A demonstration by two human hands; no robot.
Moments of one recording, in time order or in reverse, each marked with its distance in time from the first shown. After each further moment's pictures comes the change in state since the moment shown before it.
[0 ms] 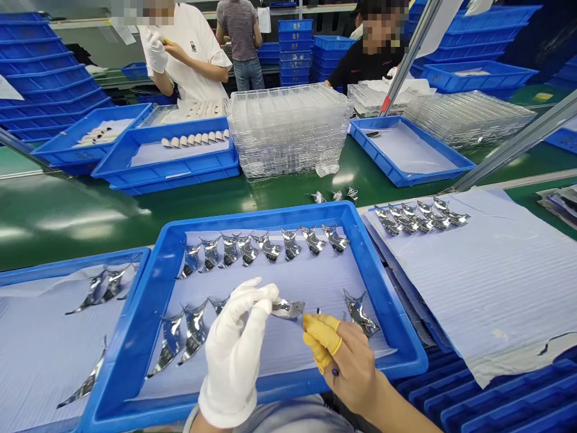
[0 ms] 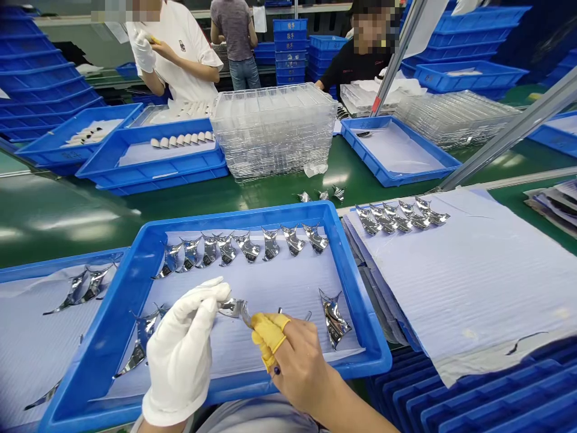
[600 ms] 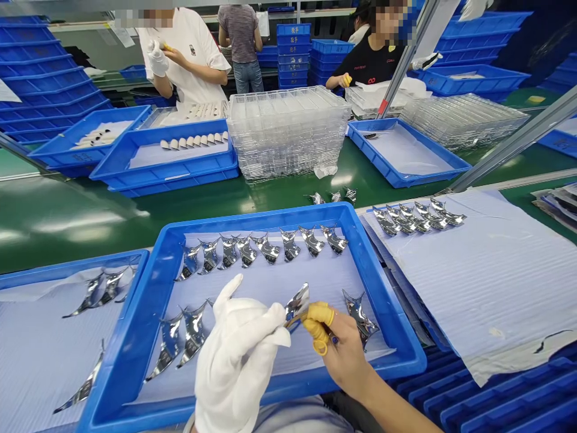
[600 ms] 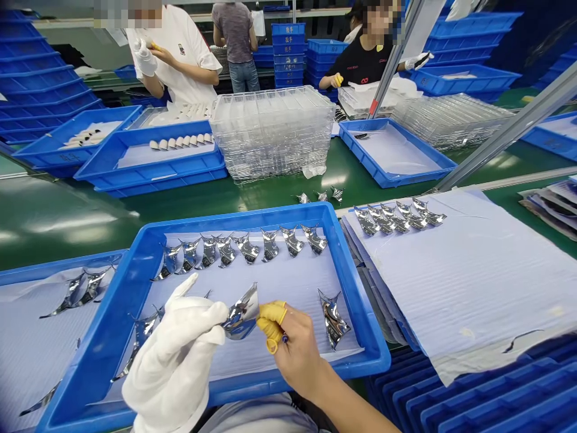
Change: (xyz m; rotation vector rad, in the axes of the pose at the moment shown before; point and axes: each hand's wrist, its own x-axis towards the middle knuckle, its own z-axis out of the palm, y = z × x) left_hand 0.003 0.021 -0.005 0.105 -0.084 0.413; right_hand 0.009 0.008 0.017 0.474 0.092 0.301
